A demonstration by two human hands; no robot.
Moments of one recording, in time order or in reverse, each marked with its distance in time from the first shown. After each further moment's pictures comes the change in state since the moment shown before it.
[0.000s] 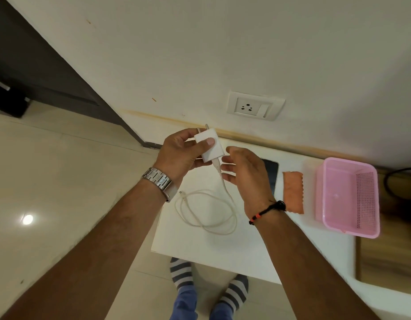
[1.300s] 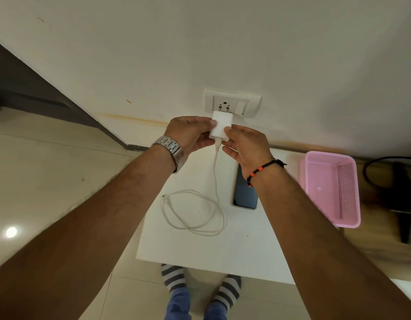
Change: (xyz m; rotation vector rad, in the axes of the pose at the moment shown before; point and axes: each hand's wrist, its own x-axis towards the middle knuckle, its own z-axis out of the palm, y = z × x) left_hand 0.063 0.008 0.058 -0.008 -0.030 -0.141; right_hand 0.068 -0.034 -0.032 0.094 0.081 0.059
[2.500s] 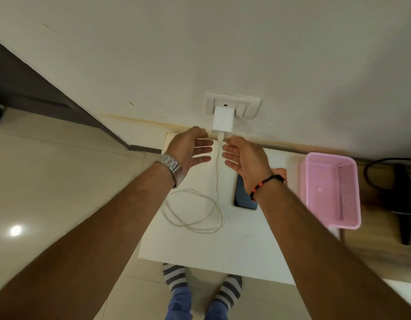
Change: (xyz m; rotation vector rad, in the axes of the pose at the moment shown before) left_hand -0.004 -0.028 -0.013 0.002 -0.017 -0.100; right_hand 0.000 0.023 -0.013 -0.020 -0.070 0.096
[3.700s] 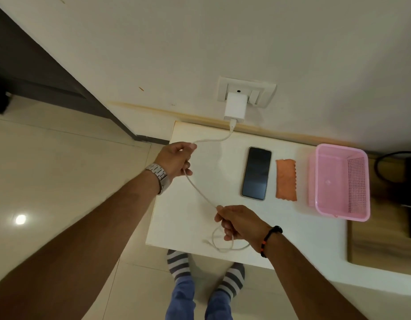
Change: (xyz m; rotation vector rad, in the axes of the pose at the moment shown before) left_hand 0.004 -0.057 -0.073 0.217 0.086 0.030; right_hand -0.061 0.136 -0.036 -0.457 -0.405 0.304
